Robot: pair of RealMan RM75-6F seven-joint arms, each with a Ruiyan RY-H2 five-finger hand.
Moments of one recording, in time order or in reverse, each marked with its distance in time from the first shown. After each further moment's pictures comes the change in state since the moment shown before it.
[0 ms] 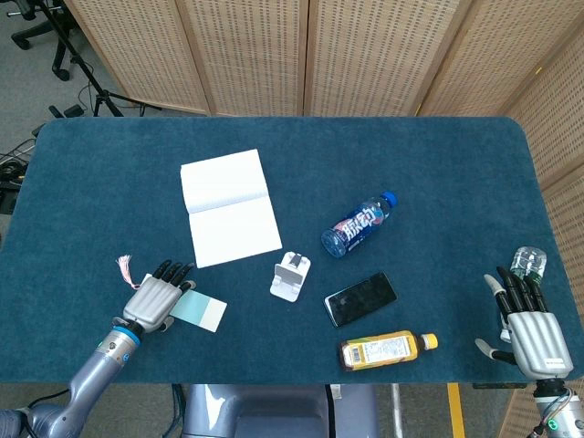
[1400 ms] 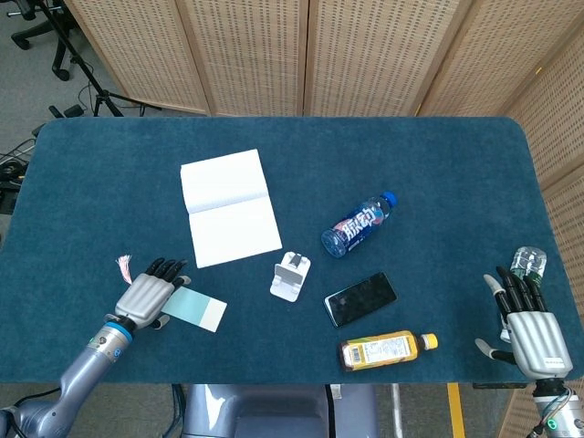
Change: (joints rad) left arm 0.031 0.061 -0.062 -0.021 0.003 -0.083 -0.075; right arm 0.001 -0.001 0.000 -0.001 0.004 -0.005 -0.006
